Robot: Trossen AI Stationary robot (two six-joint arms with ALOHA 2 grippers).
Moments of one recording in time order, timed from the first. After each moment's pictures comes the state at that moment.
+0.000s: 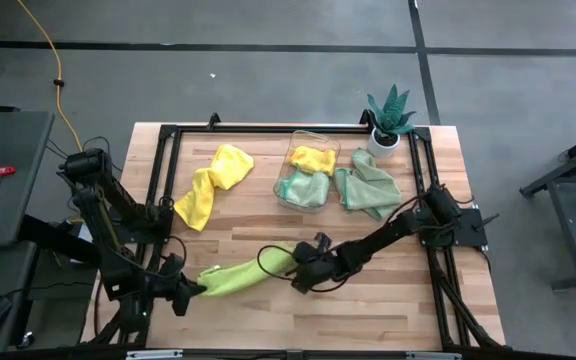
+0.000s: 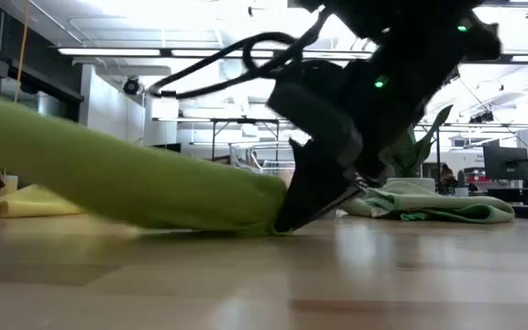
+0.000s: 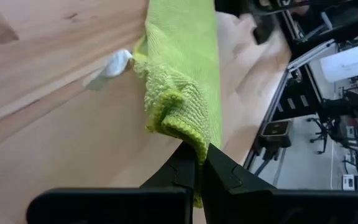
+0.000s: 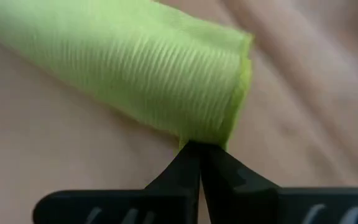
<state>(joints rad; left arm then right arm) -1.14 1.37 0.68 -0.50 -0.91 -2.11 0.40 2.05 1.16 -0.17 0.43 0.79</state>
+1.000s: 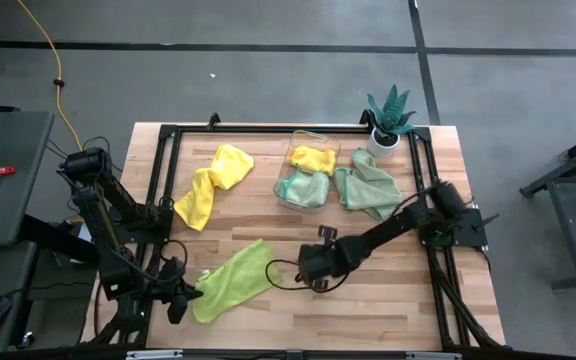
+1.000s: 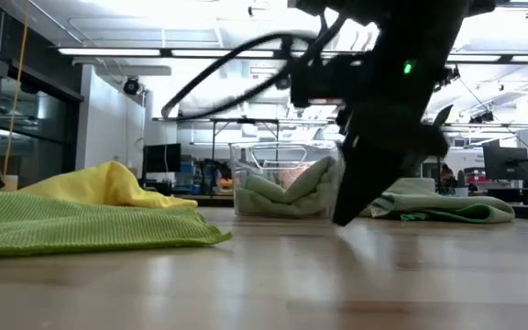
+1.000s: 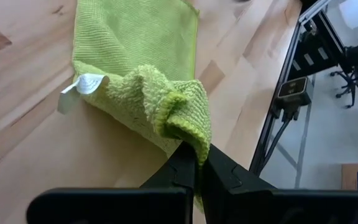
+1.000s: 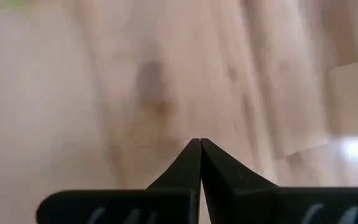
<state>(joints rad) -1.15 1.36 0.68 -0.49 -0.81 -1.90 0.38 2.00 1.28 -0.59 0.36 0.50</state>
